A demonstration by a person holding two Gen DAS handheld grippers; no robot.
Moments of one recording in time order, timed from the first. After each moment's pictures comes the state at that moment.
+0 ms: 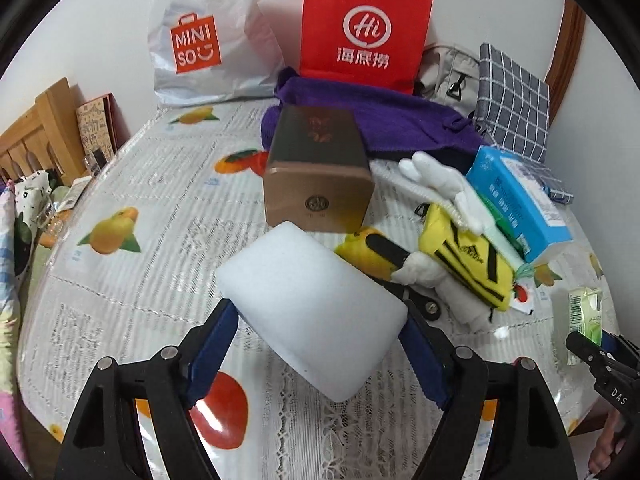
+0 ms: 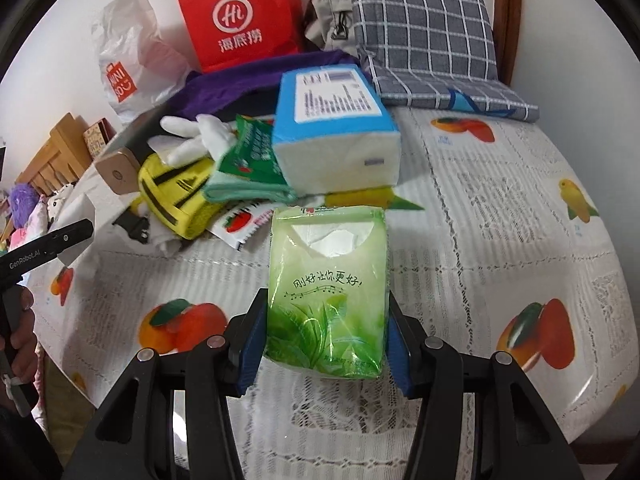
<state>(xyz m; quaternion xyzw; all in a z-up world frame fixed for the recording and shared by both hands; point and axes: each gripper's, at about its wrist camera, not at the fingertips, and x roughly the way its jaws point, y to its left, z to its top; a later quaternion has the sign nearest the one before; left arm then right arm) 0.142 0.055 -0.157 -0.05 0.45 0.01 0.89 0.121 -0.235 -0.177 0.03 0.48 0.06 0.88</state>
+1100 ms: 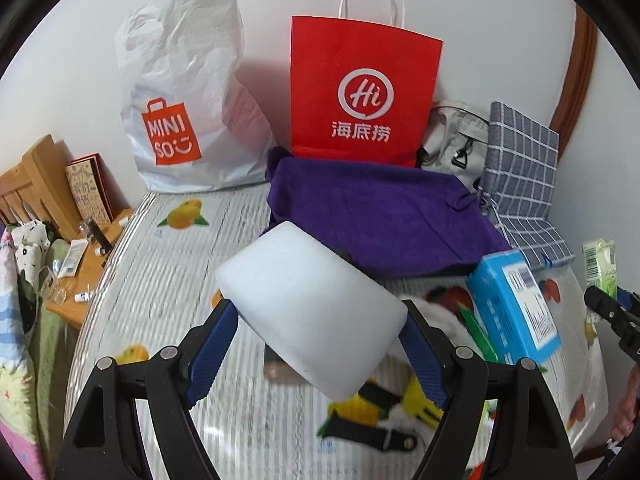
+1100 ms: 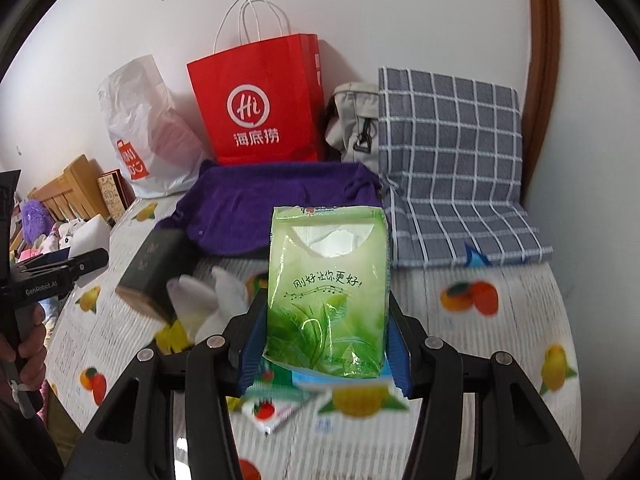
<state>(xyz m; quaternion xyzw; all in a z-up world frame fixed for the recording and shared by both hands) 0.254 0.058 -0.077 -0.03 0.42 0.01 0.91 0.246 -0.230 -0.074 0.01 0.41 0.09 0.91</state>
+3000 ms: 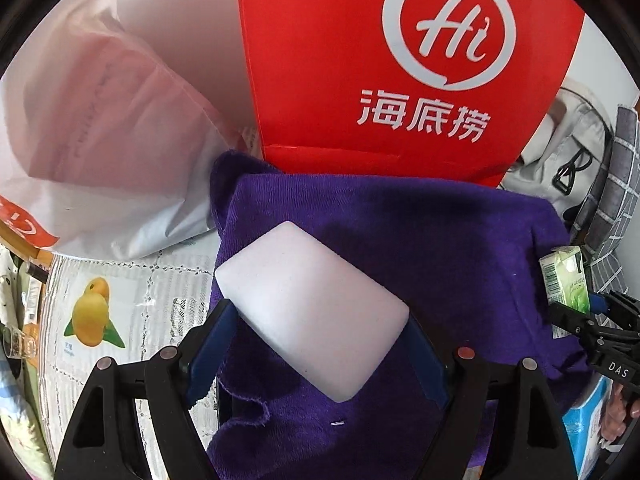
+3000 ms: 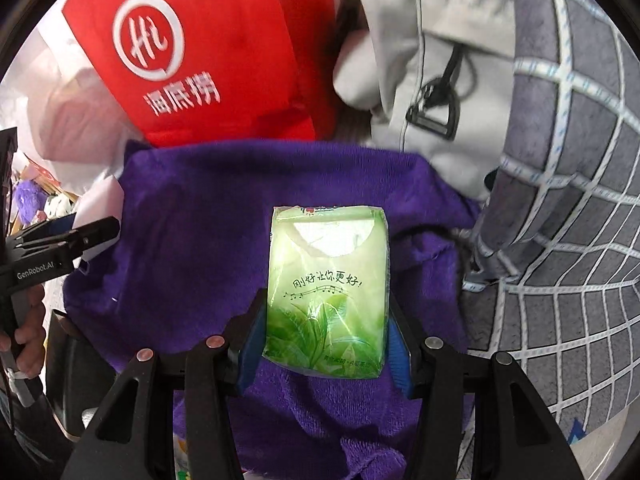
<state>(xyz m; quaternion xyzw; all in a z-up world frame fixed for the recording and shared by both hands) 0.486 0.060 -0.166 -0.02 0.52 0.00 0.85 0.496 -0.187 -0.195 0.00 0.56 0.13 0.82</state>
